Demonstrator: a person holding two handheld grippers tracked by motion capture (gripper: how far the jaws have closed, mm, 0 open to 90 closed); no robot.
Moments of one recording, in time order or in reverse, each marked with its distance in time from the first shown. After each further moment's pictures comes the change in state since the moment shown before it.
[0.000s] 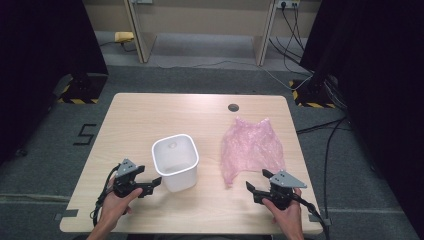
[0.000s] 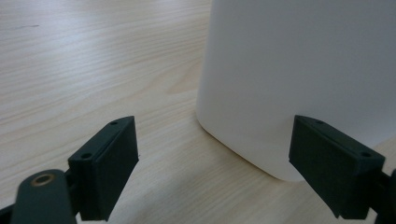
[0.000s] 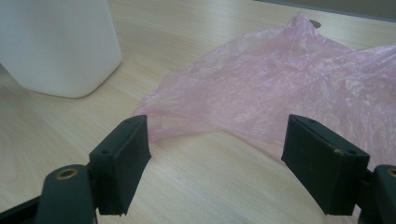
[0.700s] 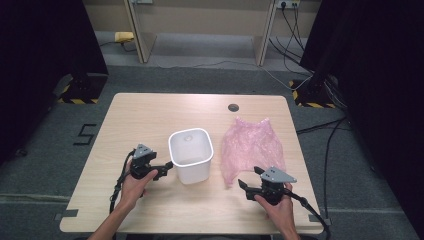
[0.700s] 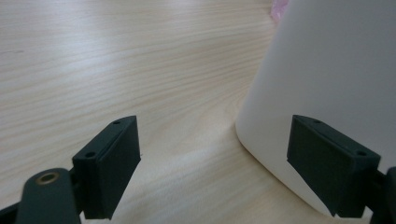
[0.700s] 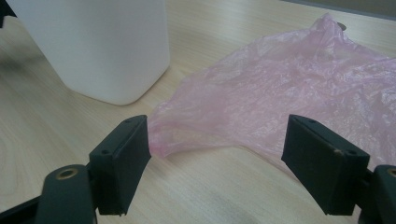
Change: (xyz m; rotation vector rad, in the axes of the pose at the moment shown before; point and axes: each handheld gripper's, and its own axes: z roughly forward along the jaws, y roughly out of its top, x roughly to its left) left arm 0.005 0.028 0.048 -0.022 0.042 -0.051; right arm 0.007 0.008 0.022 0.015 0.041 -0.027
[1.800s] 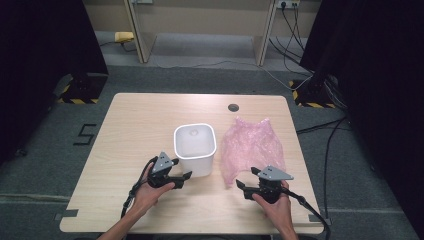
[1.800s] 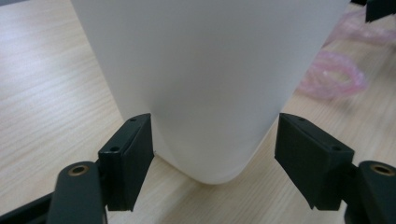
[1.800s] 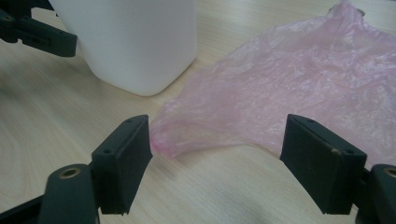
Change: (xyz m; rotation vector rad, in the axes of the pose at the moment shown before) left arm -0.056 -0.005 0.017 -0.004 -0.147 0.254; right arm 0.001 0.001 0.008 0.030 0.031 0.027
